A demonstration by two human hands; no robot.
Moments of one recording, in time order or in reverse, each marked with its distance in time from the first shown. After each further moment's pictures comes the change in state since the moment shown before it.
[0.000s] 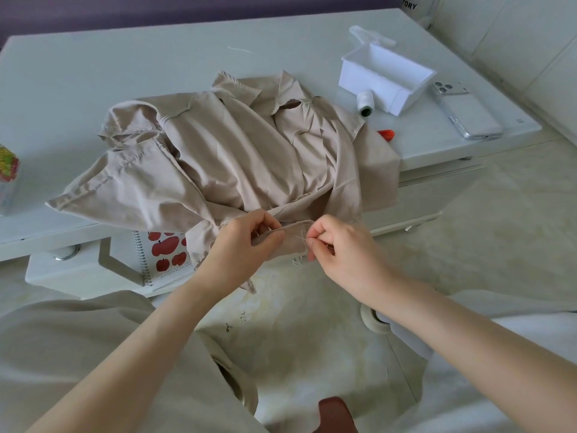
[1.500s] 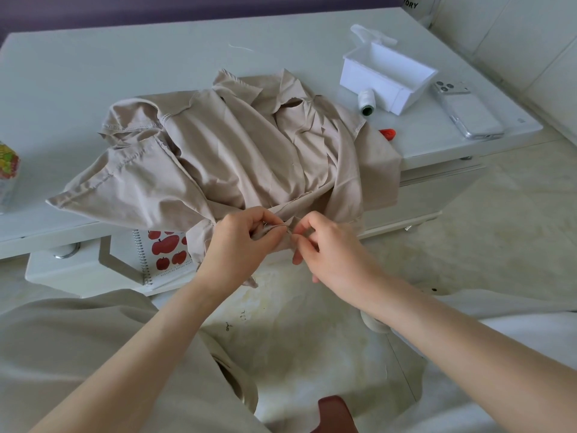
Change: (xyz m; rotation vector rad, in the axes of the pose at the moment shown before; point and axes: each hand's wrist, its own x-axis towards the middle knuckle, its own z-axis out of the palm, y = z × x) left_hand -0.005 0.005 0.000 -0.056 0.084 0.011; right_hand 0.002 -0.029 0.000 0.141 -0.144 0.176
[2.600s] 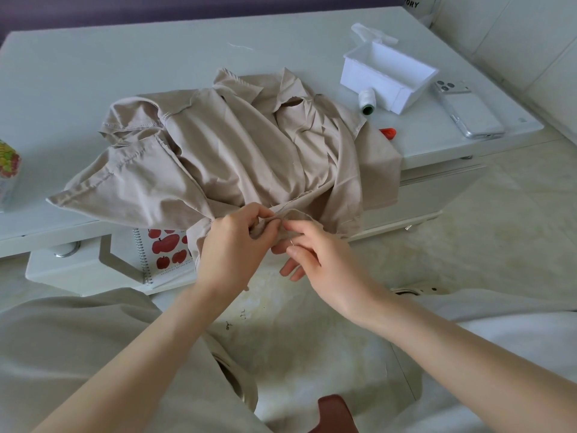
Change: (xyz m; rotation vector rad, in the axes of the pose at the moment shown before) left_hand -0.002 -0.005 0.004 0.161 0.173 0.074; right_hand -0.016 -0.008 0.011 0.385 -0.068 0.007
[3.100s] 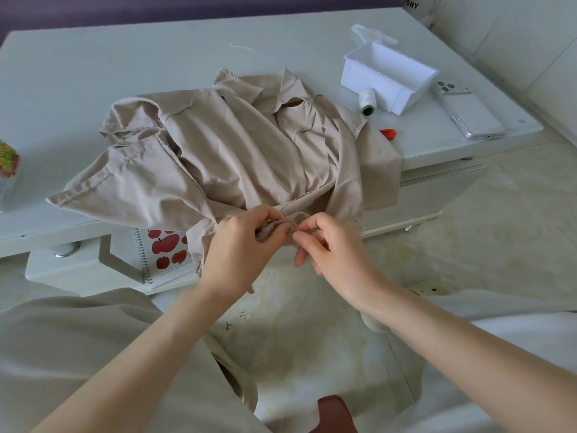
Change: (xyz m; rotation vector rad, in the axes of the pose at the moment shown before) left_hand -0.001 0.004 0.001 -0.069 -0.047 0.079; right_hand 0.010 0.007 -0.010 -0.029 0.120 0.016
